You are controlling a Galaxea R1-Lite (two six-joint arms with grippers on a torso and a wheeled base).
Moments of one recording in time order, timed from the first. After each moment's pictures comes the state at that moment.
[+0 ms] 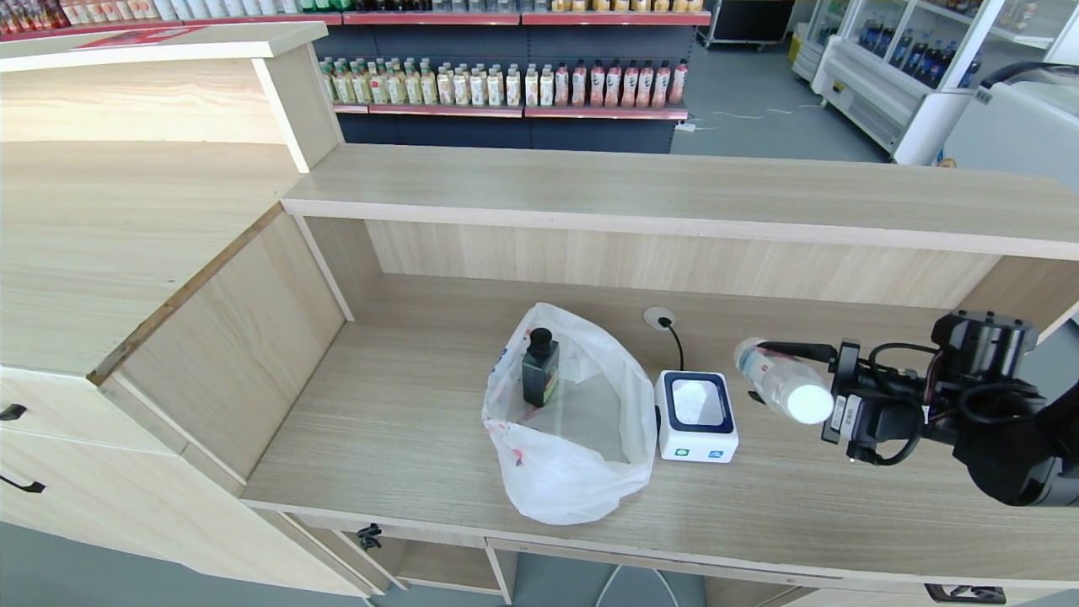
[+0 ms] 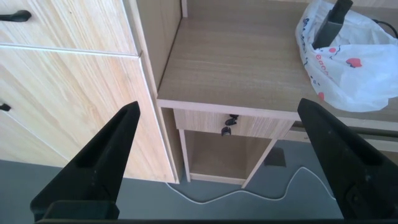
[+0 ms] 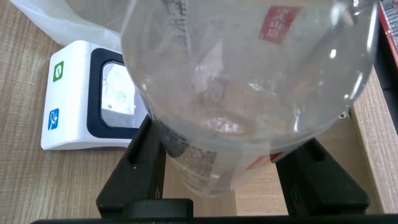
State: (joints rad) left arm 0.00 0.00 0.00 0.00 -0.01 0.00; right arm -0.08 2.01 -0.66 -1.13 1.00 -1.47
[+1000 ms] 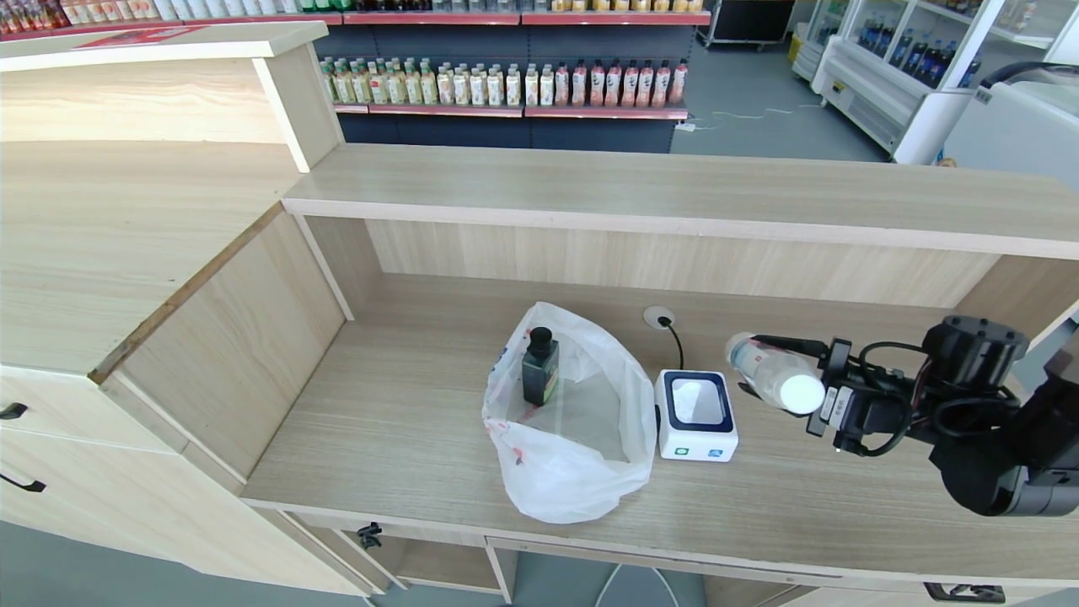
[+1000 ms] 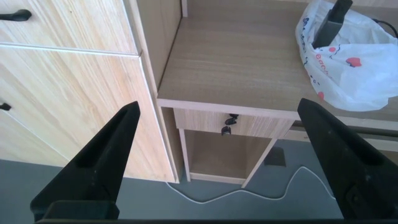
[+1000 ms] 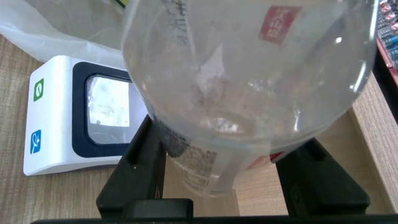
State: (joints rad) left arm 0.00 0.00 0.00 0.00 -0.01 0.00; right arm -0.07 2.11 -0.66 -1.38 1.00 -1.30
